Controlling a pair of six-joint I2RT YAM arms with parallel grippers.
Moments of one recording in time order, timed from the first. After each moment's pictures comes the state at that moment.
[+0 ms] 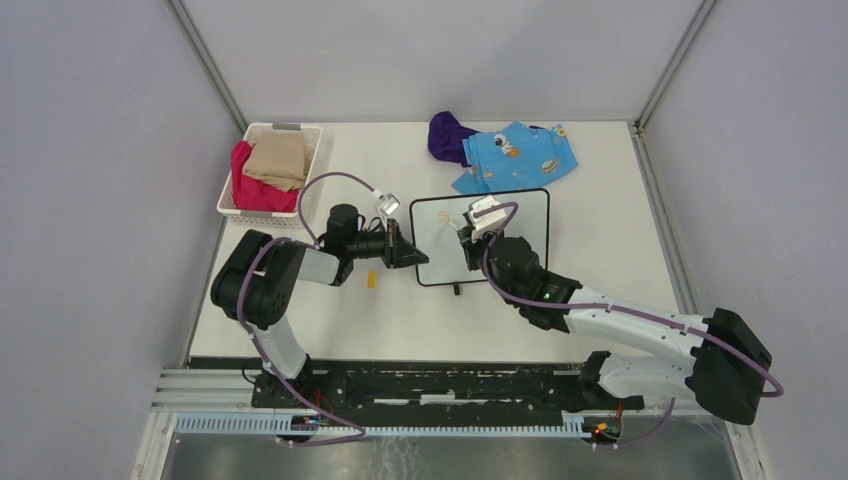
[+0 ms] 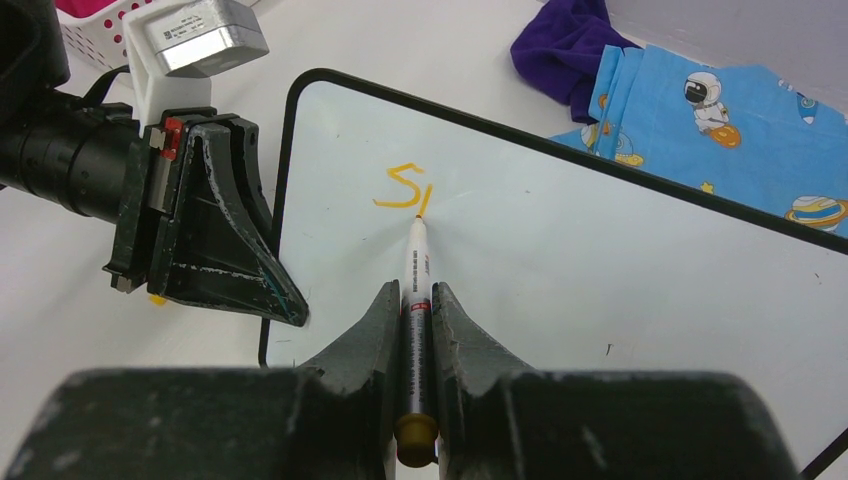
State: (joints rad) left arm -0.33 1.76 0.60 0.79 0.99 -0.40; right arm 0.97 1.17 0.68 0.28 0.50 0.05
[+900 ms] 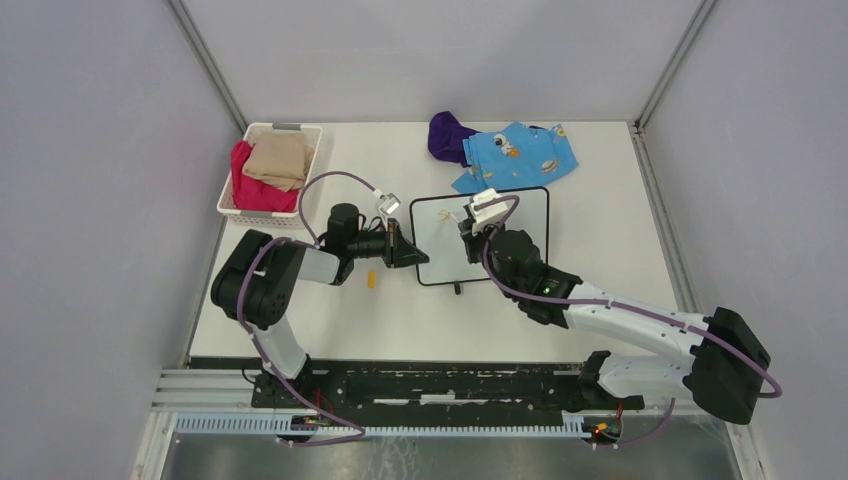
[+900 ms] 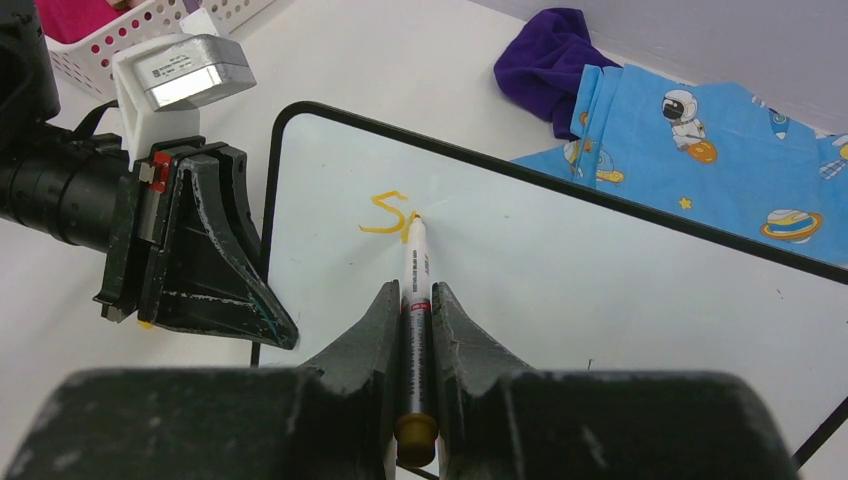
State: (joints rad) left arm -0.34 1.76 0.61 0.77 0.99 -0.39; right arm 0.95 1.18 0.72 0.28 0.51 0.03
